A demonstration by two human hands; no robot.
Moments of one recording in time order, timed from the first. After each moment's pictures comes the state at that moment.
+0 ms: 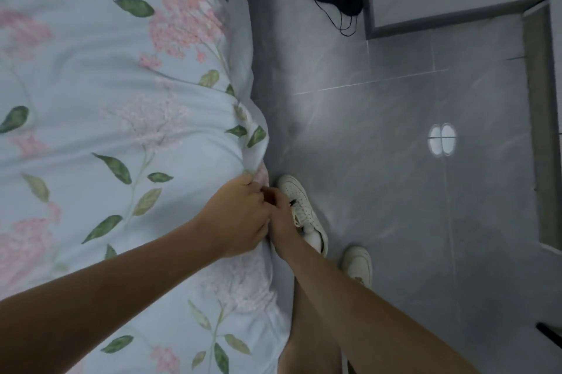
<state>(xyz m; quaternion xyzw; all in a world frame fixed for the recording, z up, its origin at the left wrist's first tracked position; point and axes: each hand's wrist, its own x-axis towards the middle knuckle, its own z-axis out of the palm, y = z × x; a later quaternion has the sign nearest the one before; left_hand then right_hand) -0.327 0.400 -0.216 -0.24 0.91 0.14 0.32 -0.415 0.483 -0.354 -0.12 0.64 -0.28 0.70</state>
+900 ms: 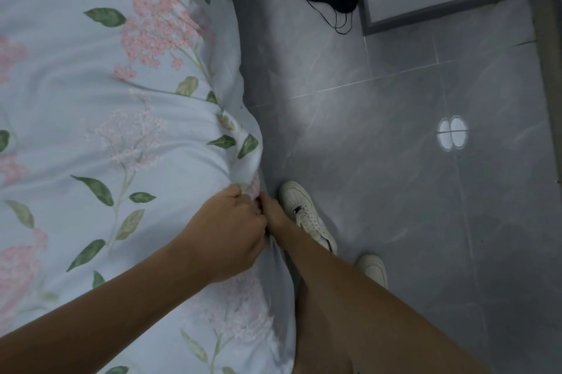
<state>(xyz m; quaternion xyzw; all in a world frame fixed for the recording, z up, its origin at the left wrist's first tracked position) -0.325 0.394 -0.209 -0.28 0.92 0.16 0.22 -0.420 0.447 -0.379 -0.13 0.60 -0.14 0.78</state>
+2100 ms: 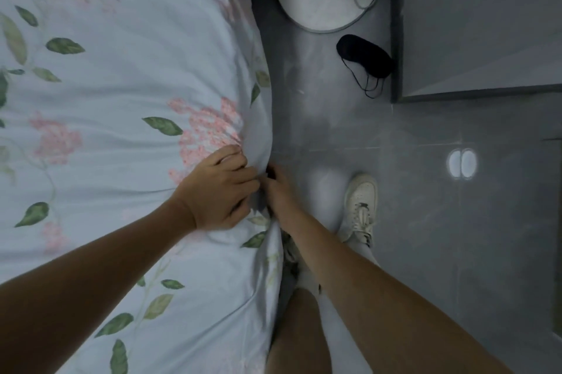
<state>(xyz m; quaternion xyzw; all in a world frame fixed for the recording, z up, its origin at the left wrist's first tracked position) -0.275 0.182 -0.248 -0.34 0.92 0.18 0.07 -0.403 0.230 -0.394 -0.12 0.60 -0.24 0.76</state>
